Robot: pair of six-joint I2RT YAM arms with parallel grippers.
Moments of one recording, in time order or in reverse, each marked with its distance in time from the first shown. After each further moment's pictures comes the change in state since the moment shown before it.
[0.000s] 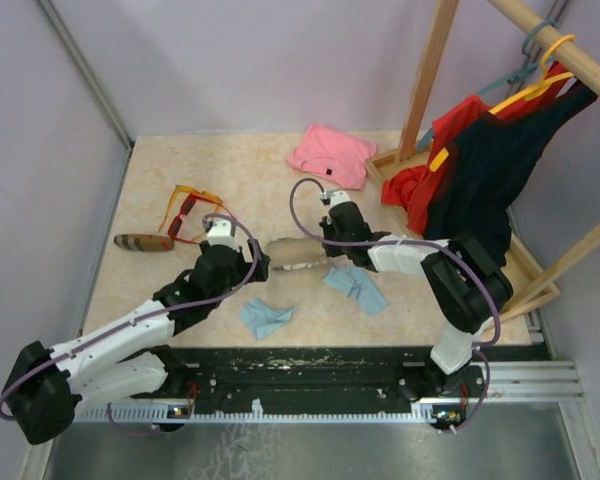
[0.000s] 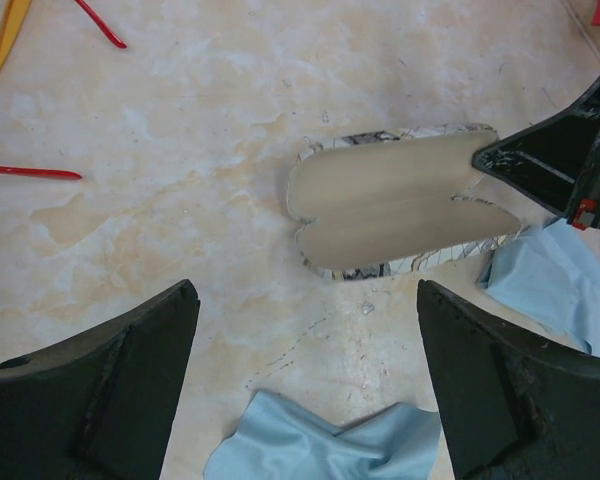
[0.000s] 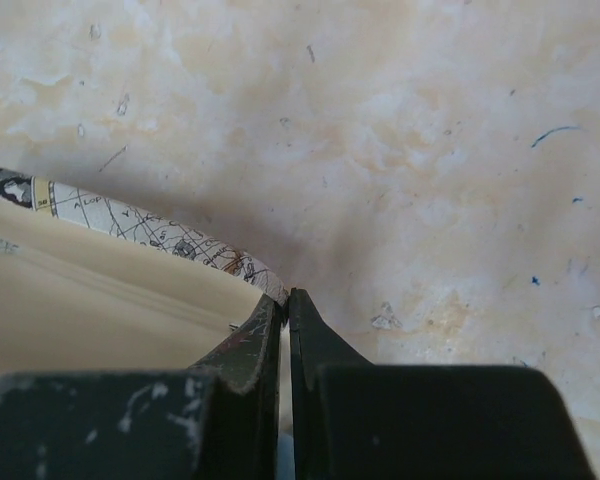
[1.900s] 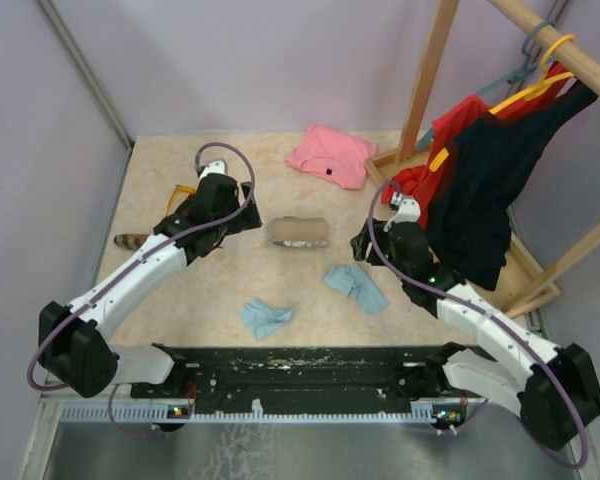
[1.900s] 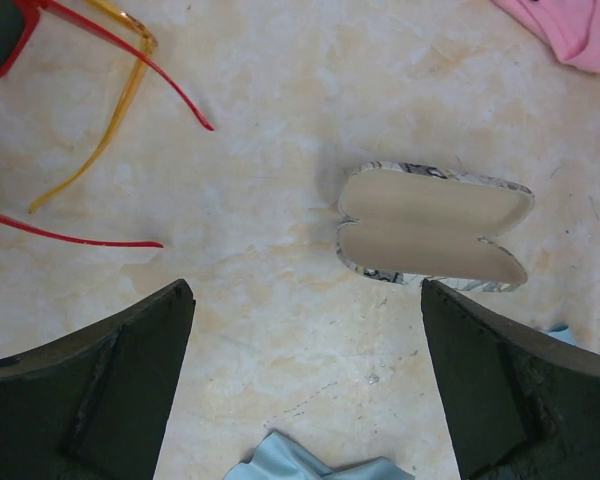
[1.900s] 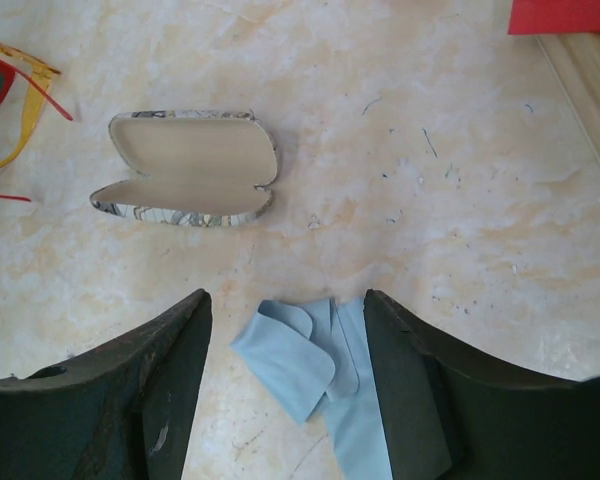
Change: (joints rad) left arm 0.245 0.343 0.570 -0.420 0.105 -0.002; right arm -0.076 -0.673 -0.265 -0.166 0.123 0.216
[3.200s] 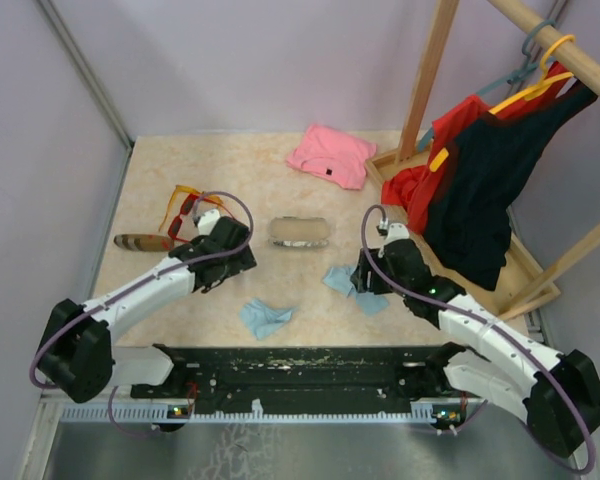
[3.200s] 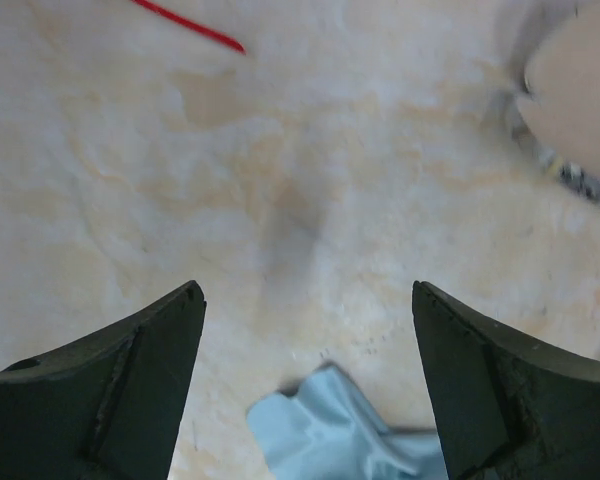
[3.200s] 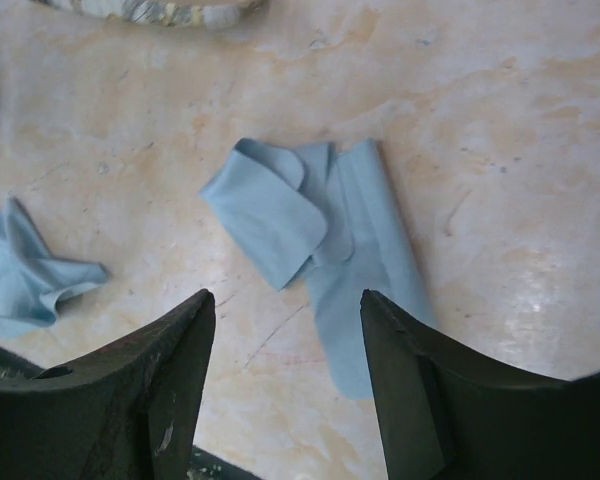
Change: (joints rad) left arm -0.006 -0.019 -0.282 -0.061 -0.118 -0.296; right arm 0.019 -0.126 -0.131 -0.196 -0.130 -0.032
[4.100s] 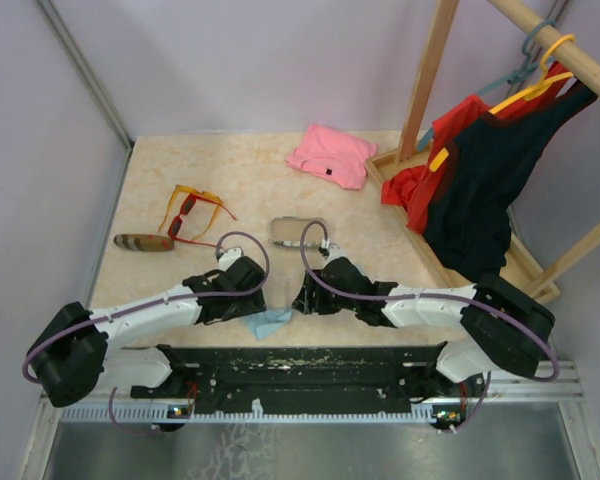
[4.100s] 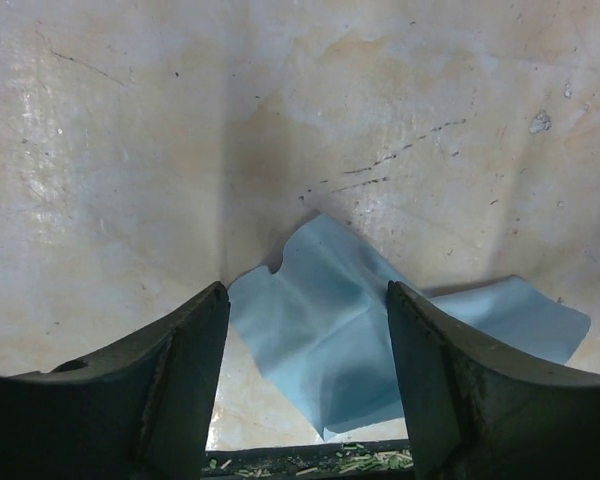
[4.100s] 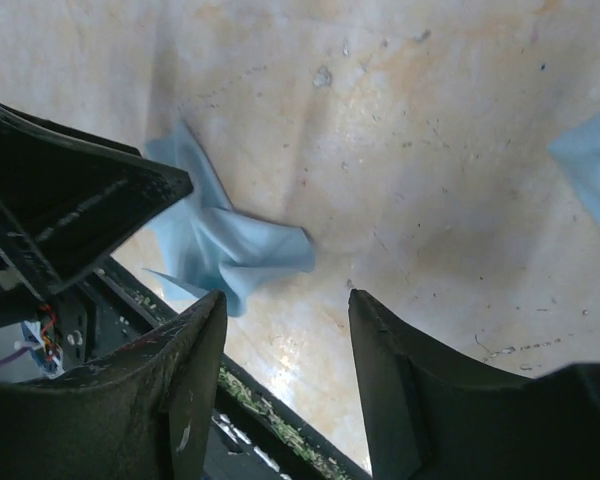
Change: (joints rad) left arm -0.295 -0.065 -0.237 0.054 0.146 -0.113; right arm 0.396 0.459 0.049 0.432 -0.061 0.376
